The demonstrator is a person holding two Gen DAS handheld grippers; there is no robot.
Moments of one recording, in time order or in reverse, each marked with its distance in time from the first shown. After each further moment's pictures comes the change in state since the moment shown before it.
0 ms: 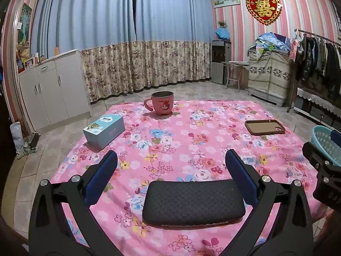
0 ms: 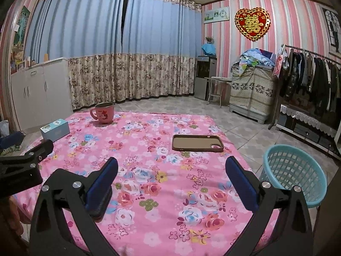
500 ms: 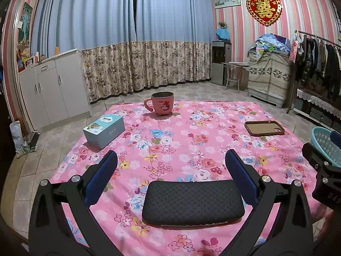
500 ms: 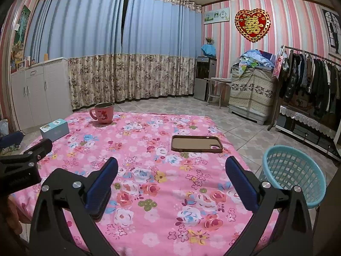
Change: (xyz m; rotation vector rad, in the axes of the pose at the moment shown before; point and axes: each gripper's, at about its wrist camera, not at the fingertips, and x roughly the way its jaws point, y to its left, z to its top) left arm 0.000 0.000 -0.002 -0.003 -0.004 -0.002; right arm 0.000 0.001 0.000 0.001 0.000 -0.003
